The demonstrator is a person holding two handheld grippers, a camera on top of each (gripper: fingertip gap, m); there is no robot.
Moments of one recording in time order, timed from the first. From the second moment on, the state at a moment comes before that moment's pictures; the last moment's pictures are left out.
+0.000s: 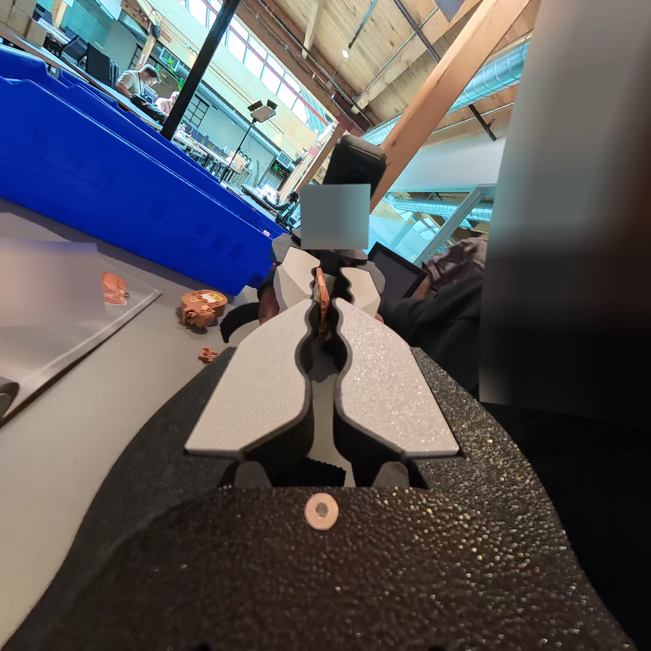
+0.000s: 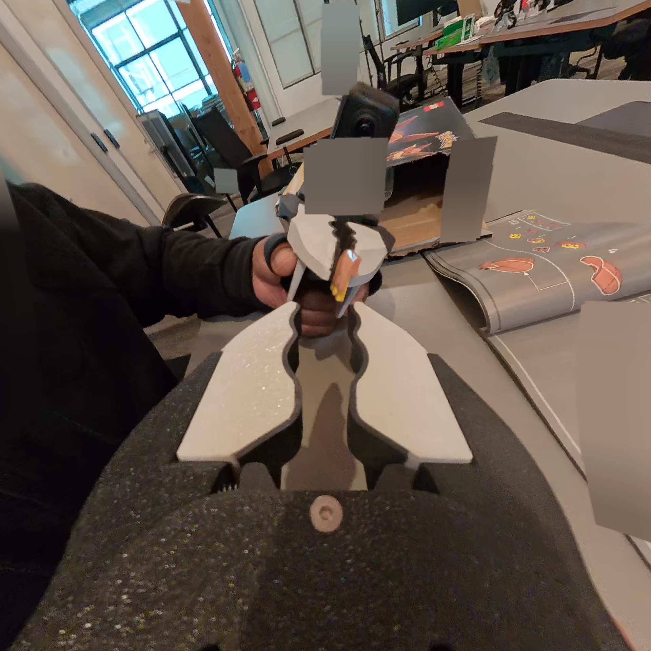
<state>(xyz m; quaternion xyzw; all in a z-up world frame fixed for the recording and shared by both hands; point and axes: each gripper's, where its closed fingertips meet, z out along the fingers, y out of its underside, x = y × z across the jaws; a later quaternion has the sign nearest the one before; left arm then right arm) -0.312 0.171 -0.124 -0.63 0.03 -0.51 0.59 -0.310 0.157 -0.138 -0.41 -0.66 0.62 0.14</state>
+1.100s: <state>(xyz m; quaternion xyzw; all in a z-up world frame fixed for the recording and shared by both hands) -0.320 0.171 -0.142 -0.69 0.04 -0.46 0.56 -0.263 0.204 -0.195 -0.41 -0.82 0.37 0.17</state>
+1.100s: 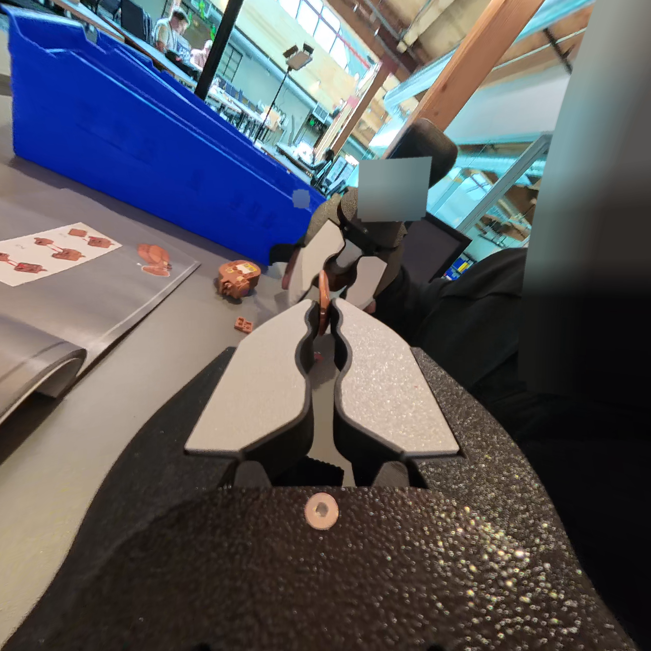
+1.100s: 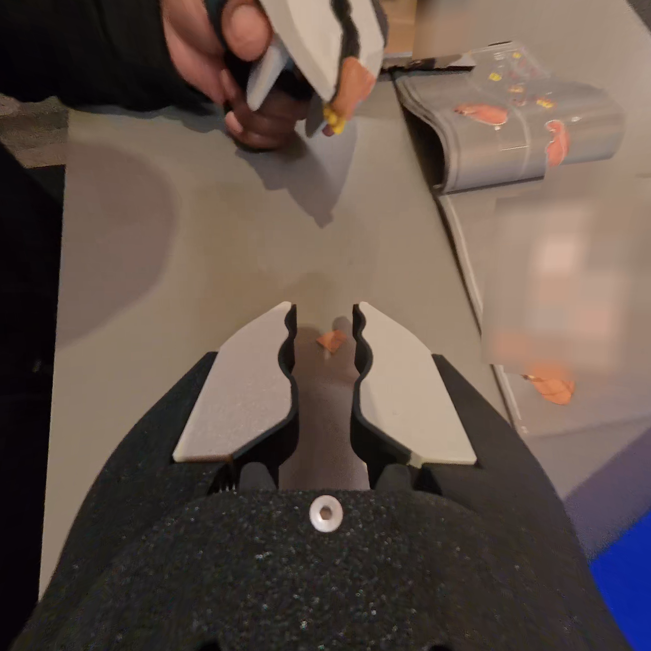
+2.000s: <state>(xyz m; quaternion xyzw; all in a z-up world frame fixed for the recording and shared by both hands) -0.328 0.175 -0.161 -0.73 0.02 -0.43 0.53 -0.251 0.208 -0.204 -0.41 -0.81 0.39 0.15</state>
